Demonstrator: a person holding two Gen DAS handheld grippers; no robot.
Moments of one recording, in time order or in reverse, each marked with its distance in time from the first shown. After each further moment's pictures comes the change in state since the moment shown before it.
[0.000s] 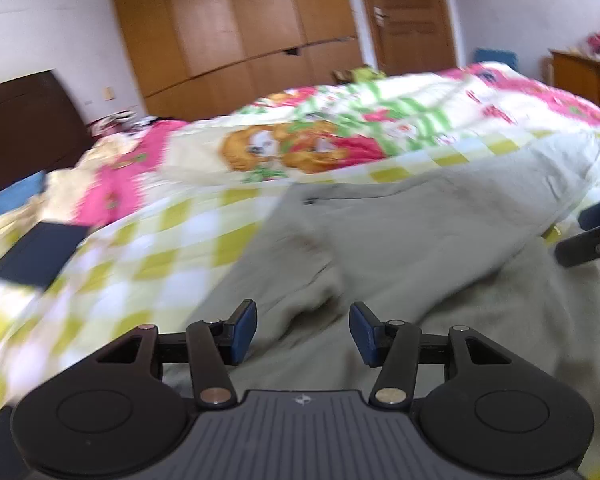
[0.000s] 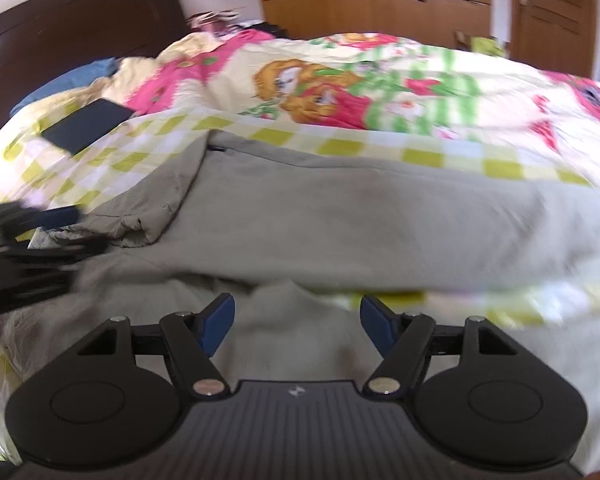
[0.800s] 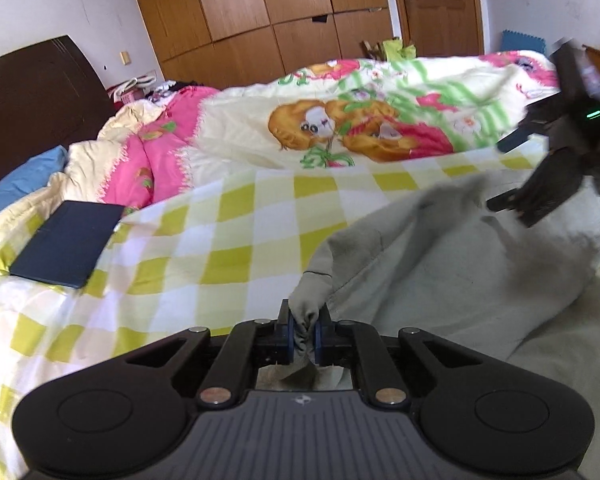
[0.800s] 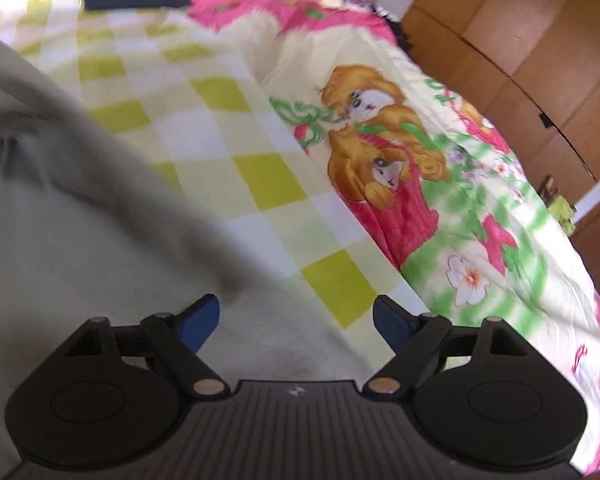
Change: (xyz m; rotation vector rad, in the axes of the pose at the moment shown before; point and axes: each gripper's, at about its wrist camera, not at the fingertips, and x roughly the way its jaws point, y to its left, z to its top) left arm -0.002 0.095 0.031 -0.054 0.104 0.037; right arm 0.158 0.015 0.123 -0.698 0.093 -0.087
